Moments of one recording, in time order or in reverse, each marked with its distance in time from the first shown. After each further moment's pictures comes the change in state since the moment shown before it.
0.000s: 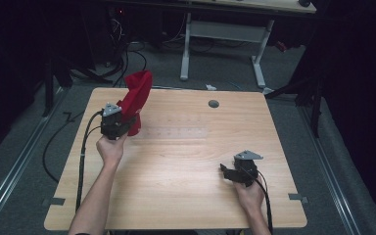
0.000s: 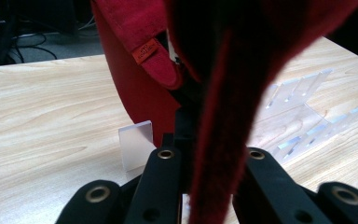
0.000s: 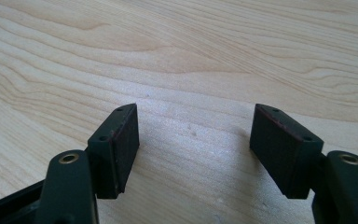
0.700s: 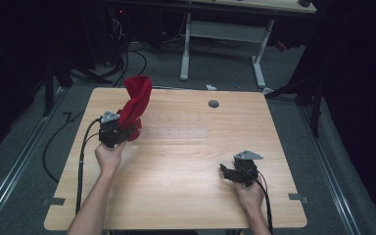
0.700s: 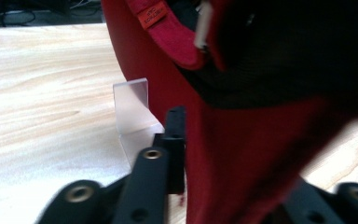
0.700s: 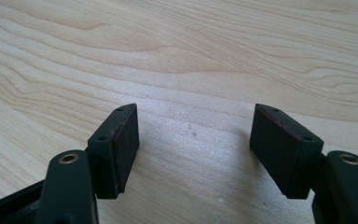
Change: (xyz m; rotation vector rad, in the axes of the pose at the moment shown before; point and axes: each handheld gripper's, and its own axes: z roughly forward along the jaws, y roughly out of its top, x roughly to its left) left arm 0.008 -0.015 -0.015 0.051 0.023 -0.030; right arm 0.000 0.000 0.000 0.000 0.000 -0.001
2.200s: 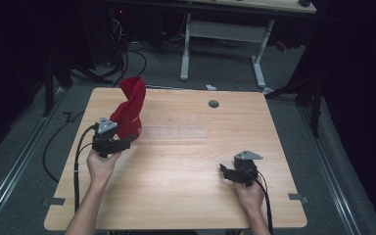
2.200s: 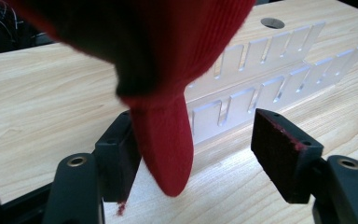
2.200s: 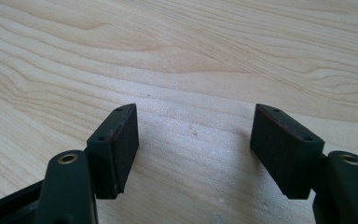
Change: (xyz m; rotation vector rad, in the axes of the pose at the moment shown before) left arm -0.011 -0.004 -0.040 -0.033 0.018 0.127; right arm 0.000 0.000 0.000 0.001 0.002 -0.004
